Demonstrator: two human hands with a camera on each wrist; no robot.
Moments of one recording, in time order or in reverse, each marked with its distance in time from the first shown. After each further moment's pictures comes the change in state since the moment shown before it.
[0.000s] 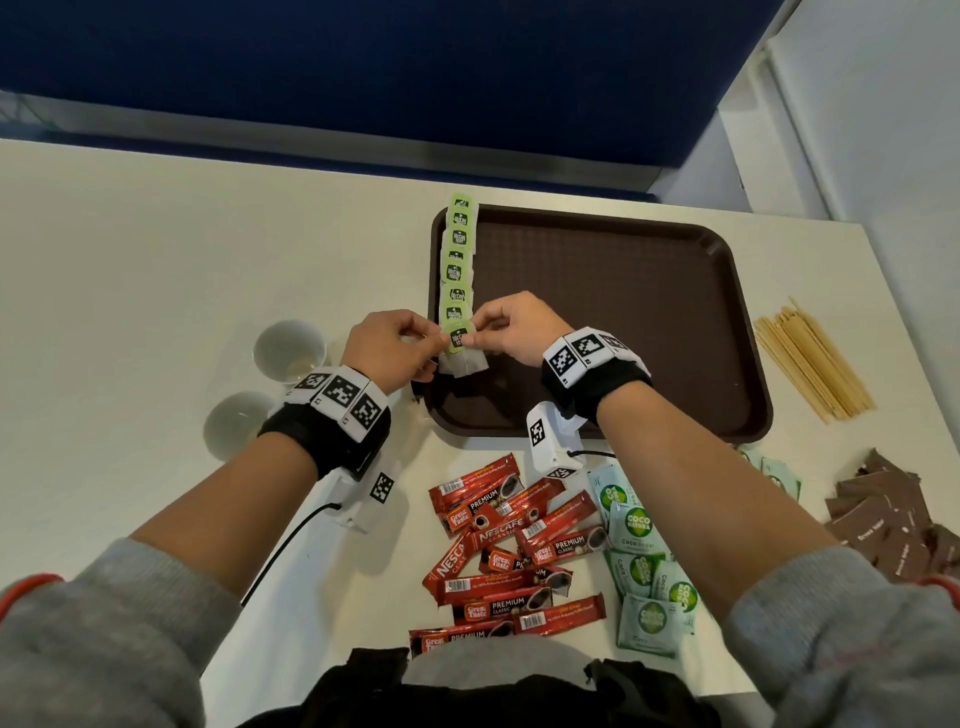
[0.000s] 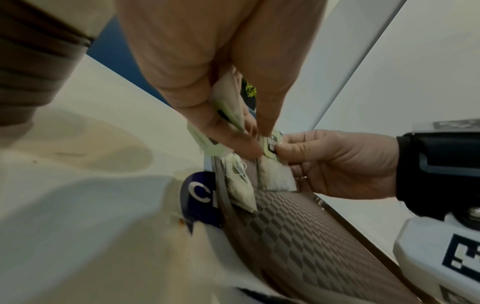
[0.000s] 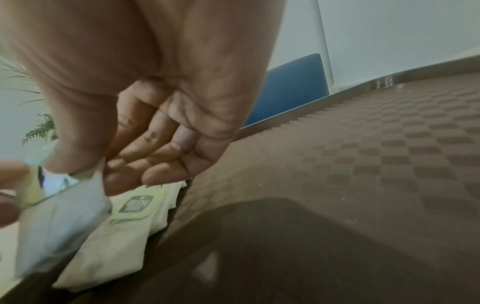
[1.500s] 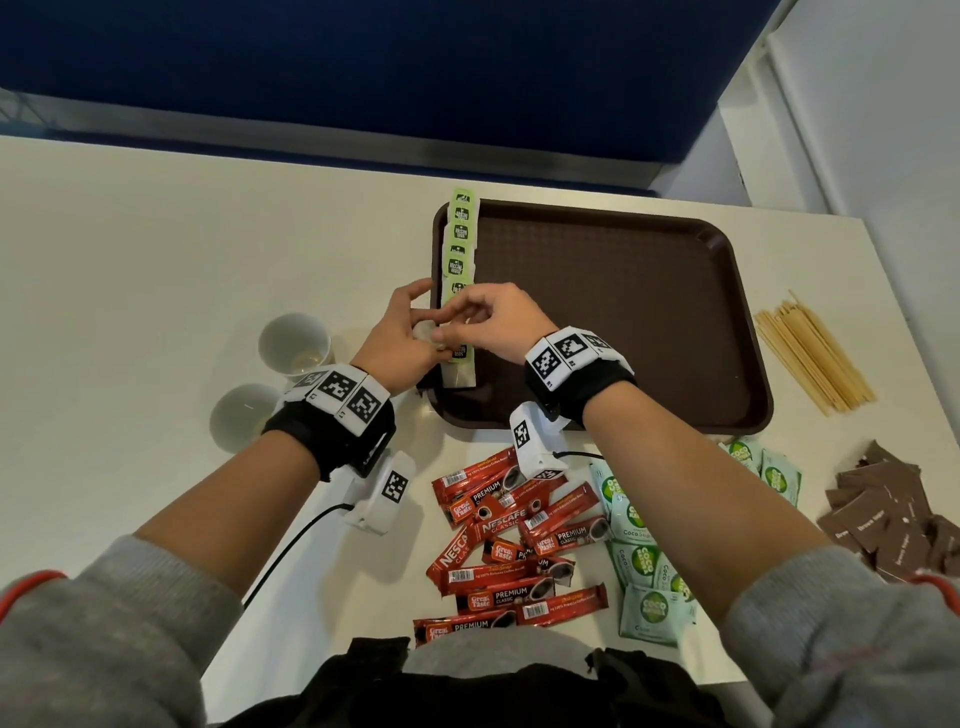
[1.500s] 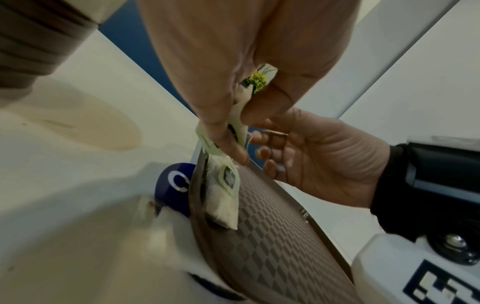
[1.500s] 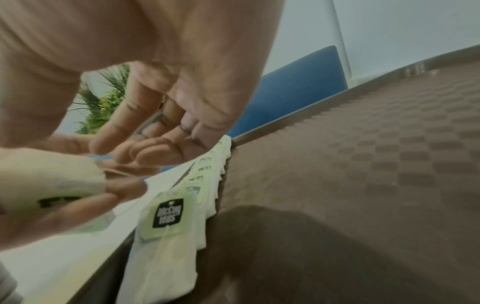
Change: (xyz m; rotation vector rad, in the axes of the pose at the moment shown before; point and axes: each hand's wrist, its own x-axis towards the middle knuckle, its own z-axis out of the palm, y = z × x) left_hand -0.016 0.011 0.000 -0.164 -0.158 0.015; right_hand -0.008 -0.024 0.019 0.052 0.084 -0.089
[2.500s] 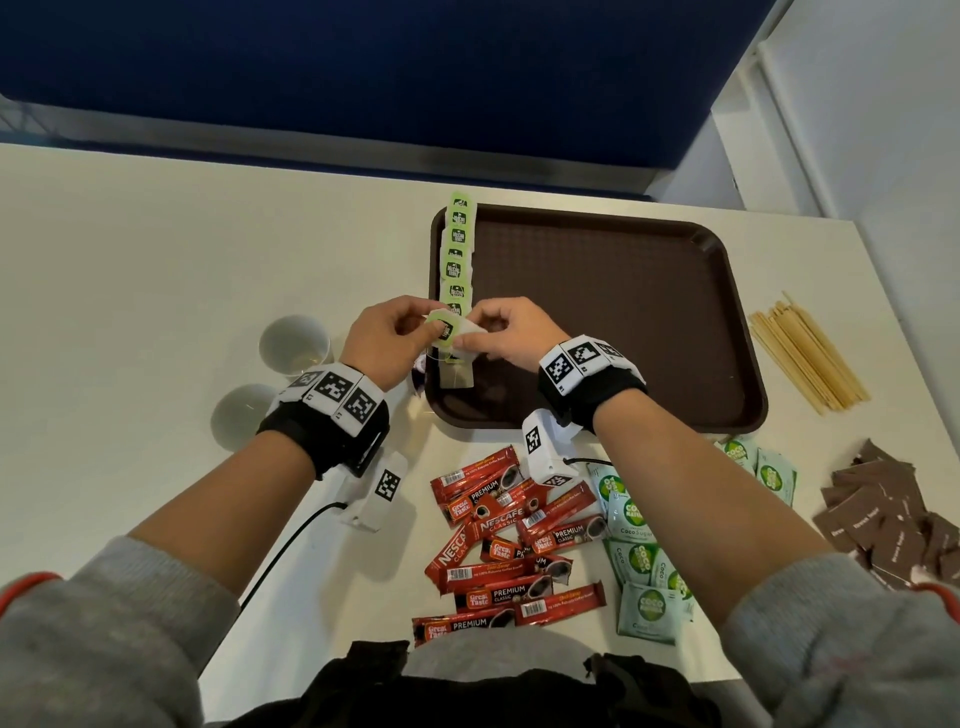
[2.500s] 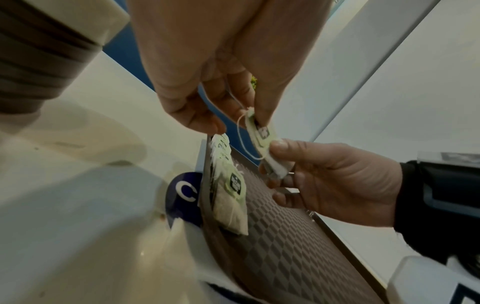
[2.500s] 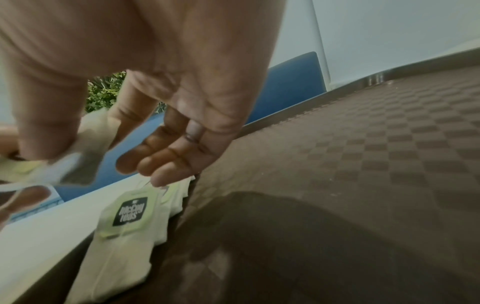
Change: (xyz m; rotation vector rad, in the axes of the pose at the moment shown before) left_hand 0.007 -0.010 -0.008 0.180 0.151 0.160; right_hand -0.009 0.017 -0.009 0.029 -0.045 0.072
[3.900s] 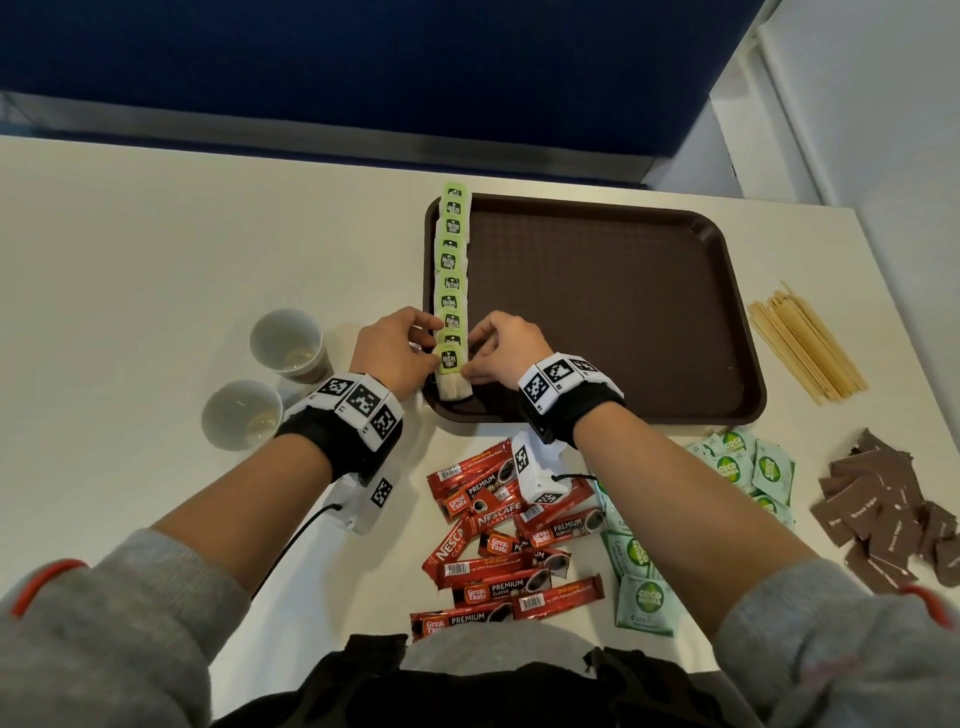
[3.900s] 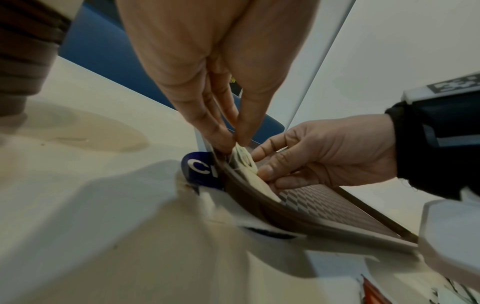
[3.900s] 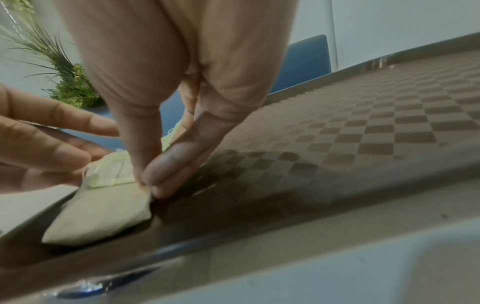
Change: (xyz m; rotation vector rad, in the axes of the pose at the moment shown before) left_hand -0.003 -0.007 0.017 0.283 -0.005 -0.105; right_hand -0.008 0.011 0.022 -0.061 0.139 0.254
